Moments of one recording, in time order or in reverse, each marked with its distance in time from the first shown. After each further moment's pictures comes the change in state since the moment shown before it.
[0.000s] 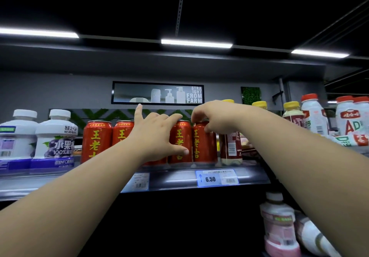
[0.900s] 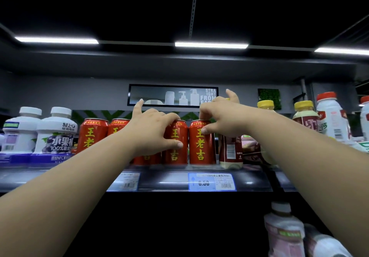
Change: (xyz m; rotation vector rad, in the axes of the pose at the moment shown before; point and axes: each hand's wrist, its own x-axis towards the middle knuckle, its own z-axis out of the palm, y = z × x) left_hand 0.012 0.003 -0.001 0.064 -0.067 -0.008; right_hand 0.002 0.040 0.017 -0.066 0.149 -0.110
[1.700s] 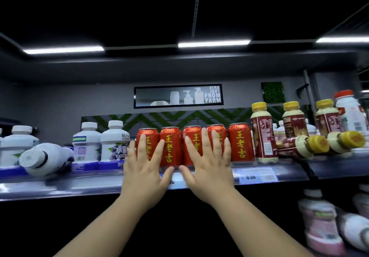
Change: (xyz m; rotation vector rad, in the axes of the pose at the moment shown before) left_hand -0.132 -0.081 0.063 -0.132 0.143 -0.368; right_hand -0.016 -0.197 0.098 0.051 0.330 0.302
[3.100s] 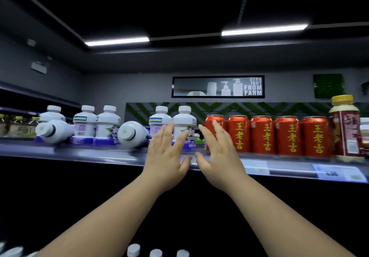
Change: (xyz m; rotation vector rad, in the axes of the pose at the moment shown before) left_hand -0.033 -0.121 -0.046 0.036 0.129 0.099; right_hand 0.007 -0.139 -0.011 0.528 -0.129 -0.131
